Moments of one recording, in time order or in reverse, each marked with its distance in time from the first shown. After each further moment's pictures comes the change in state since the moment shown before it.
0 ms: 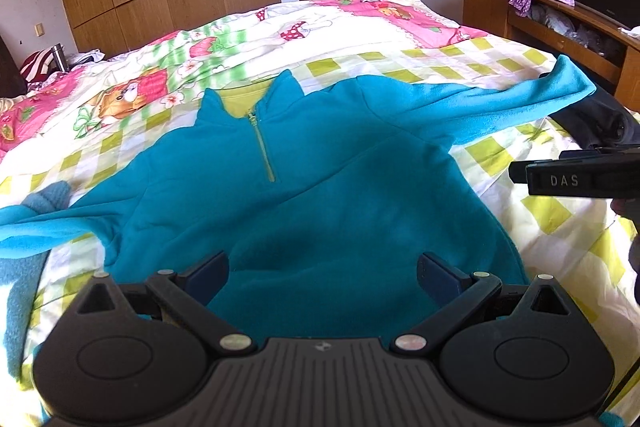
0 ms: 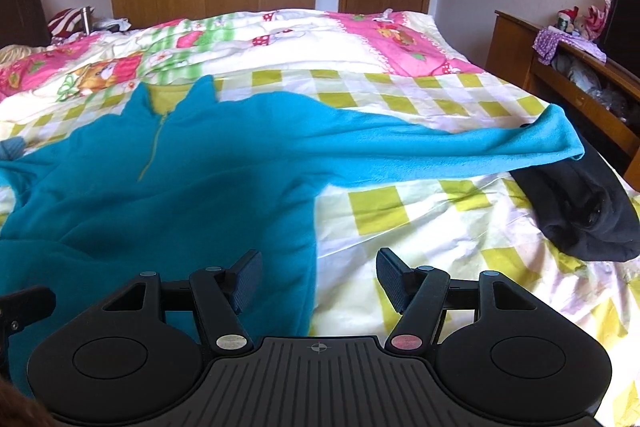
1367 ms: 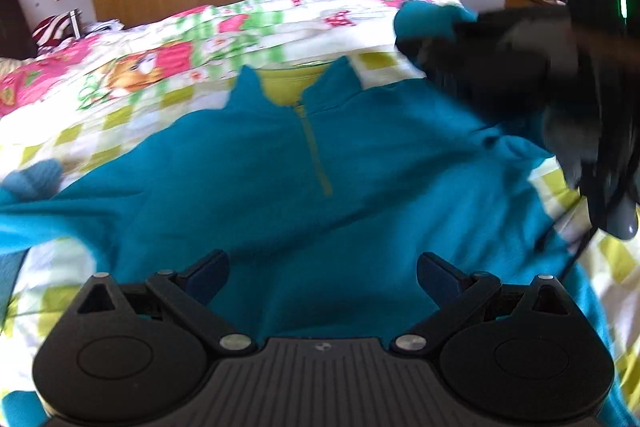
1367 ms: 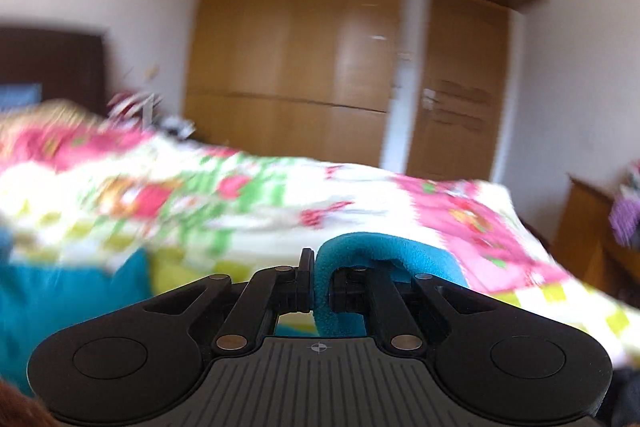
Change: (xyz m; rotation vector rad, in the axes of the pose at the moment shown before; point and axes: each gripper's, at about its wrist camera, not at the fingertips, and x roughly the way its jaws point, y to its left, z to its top) left arm 0.065 0.077 0.000 -0.125 0.015 0.051; right arm 0.087 0.065 0.121 -0.343 -0.457 0.194
